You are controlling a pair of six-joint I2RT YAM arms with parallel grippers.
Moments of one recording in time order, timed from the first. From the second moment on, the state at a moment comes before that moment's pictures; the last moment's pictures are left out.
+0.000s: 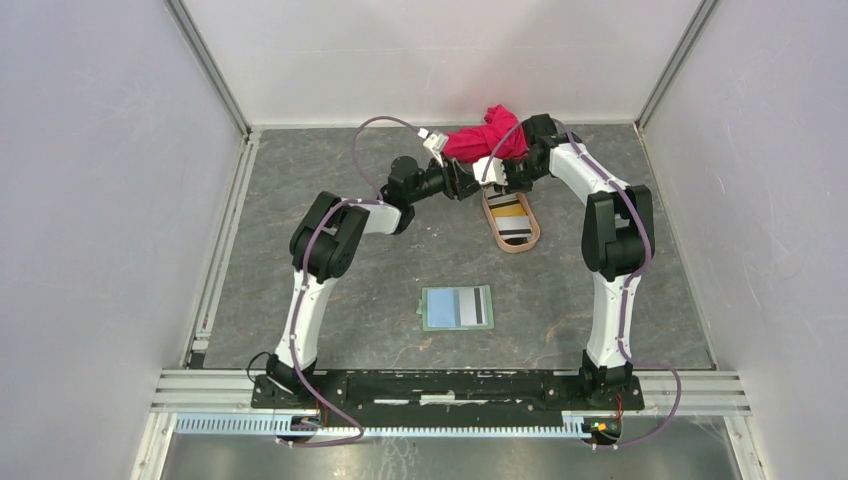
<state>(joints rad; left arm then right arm) -0.51 2.30 1.38 0.98 0.64 -0.60 0.20 2.15 1.76 -0.79 -0.52 -1.56</state>
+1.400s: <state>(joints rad) -0.59 2.41 1.61 0.64 0.48 -0.42 0.20 2.16 1.78 -0.82 -0.52 -1.56</state>
